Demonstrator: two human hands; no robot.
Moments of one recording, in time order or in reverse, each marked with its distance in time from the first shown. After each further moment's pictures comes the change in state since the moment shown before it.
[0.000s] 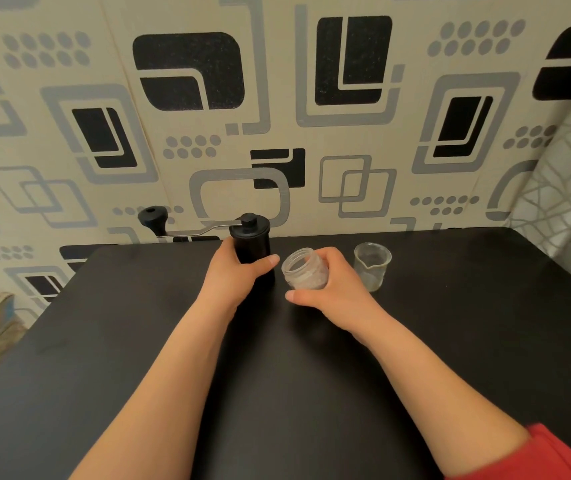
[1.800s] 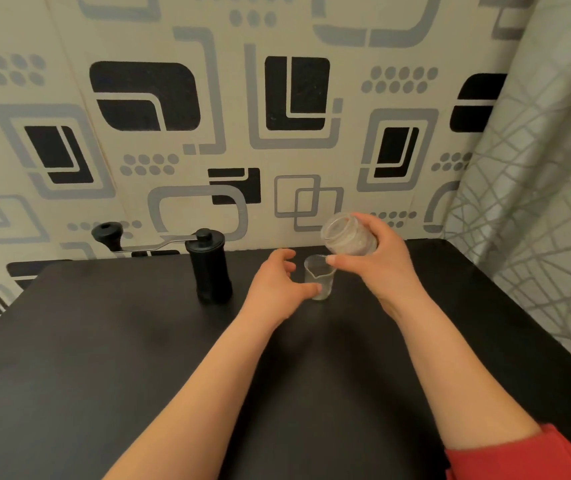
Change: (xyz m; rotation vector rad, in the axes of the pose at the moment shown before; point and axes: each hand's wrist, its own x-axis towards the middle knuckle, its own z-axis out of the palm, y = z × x) left_hand -0.040 0.035 0.094 0.163 -0.266 0.152; right_hand -0.021 -0.012 -0.111 0.052 0.369 -0.163
